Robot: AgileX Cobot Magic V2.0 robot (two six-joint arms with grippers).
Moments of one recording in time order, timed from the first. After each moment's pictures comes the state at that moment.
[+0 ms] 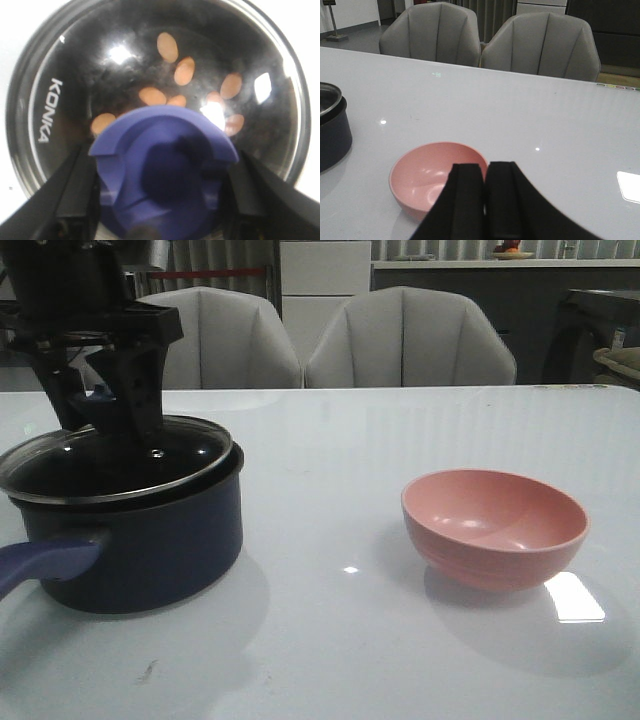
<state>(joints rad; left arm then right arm) -0.38 1.82 -1.53 -0.04 1.16 0.02 0.23 0.22 -0.13 0.15 0.08 -0.14</state>
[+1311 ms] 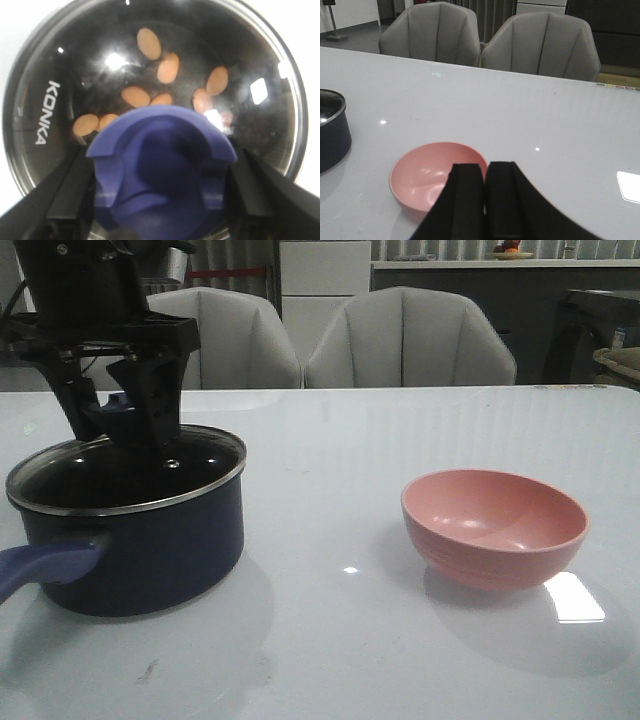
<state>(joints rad) -0.41 1.84 -1.55 -0.08 1.20 0.02 0.23 0.22 -0.13 0.15 0.08 -0.14</state>
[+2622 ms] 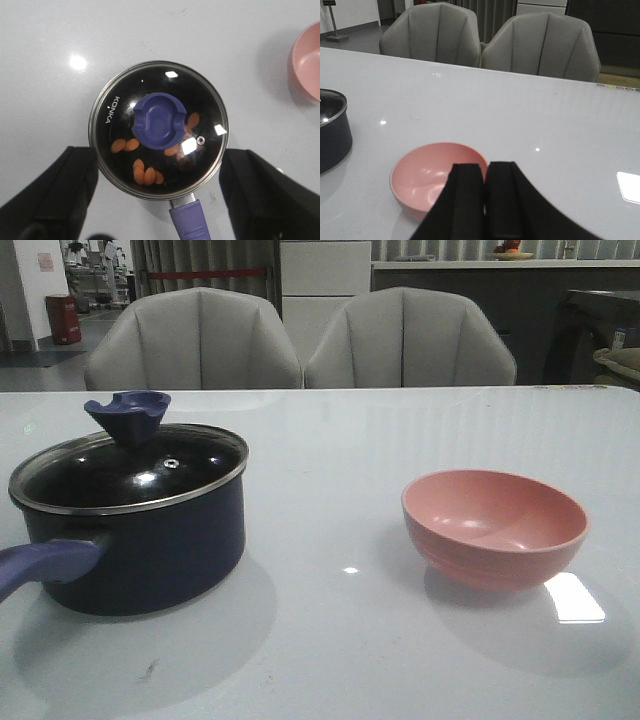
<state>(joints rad) -0.42 1.32 -1.42 -0.03 1.09 0.02 0.23 0.22 -0.13 0.15 0.08 -0.14</state>
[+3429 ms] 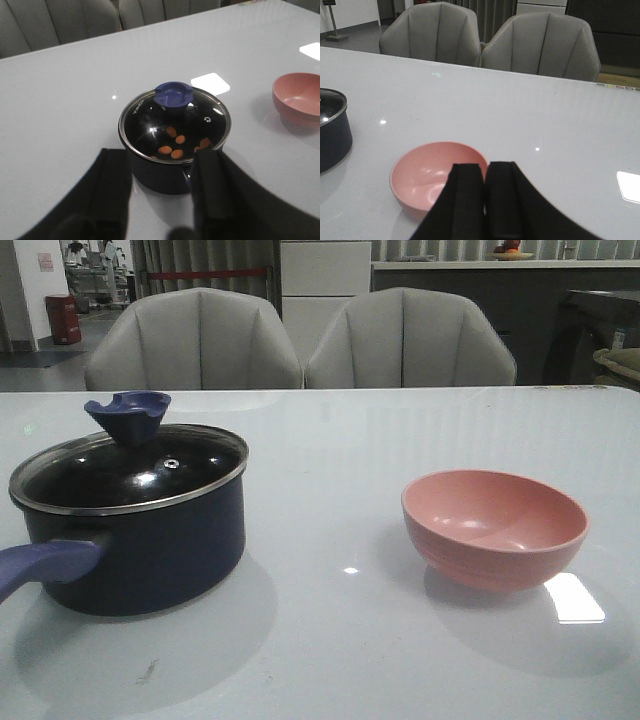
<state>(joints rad) -0.42 0.27 -0.48 0.02 0.58 0.02 0.23 0.22 -0.13 0.15 0.08 -0.14</state>
